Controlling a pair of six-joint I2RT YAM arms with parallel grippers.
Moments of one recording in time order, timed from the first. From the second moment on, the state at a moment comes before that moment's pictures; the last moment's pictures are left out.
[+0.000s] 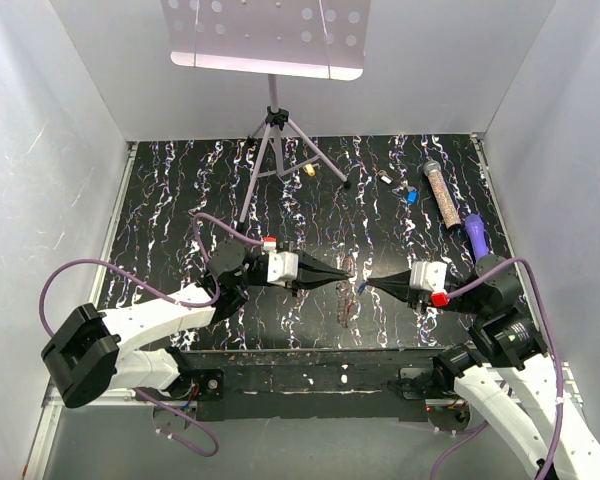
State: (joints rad) left arm -0.89 1.21 0.64 0.87 0.78 0.10; right arm 0.49 0.44 0.66 -0.30 -0.89 -0.43
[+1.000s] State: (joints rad) left arm -0.89 1.21 0.60 1.07 0.72 -0.01; right arm 0.55 0.46 0.68 -0.21 -0.84 -0.39
